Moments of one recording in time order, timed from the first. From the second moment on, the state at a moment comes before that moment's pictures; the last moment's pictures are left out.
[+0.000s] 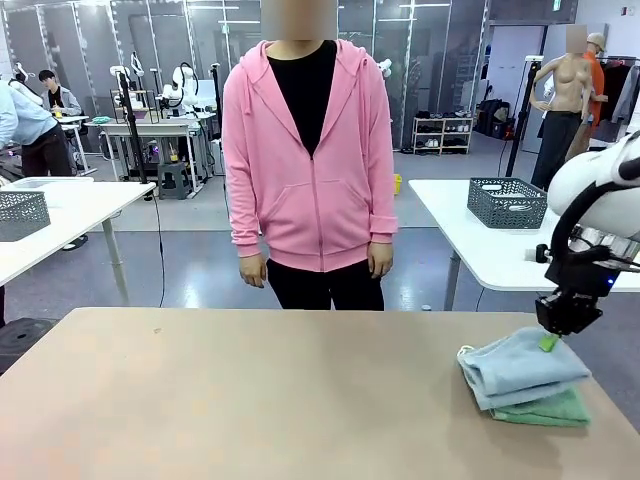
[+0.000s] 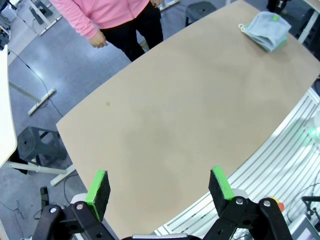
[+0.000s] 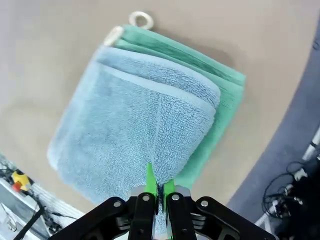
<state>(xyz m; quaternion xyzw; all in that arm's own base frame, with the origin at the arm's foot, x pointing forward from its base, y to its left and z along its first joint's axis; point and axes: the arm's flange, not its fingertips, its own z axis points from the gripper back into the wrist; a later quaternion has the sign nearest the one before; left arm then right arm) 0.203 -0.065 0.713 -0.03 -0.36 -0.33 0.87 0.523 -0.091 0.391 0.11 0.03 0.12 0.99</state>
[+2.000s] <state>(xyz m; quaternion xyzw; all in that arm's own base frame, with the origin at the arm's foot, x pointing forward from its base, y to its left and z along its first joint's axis) 0.203 -0.065 0.713 -0.03 -0.36 -0.33 0.87 0.502 -0.085 0.384 0.04 0.06 0.07 0.99</state>
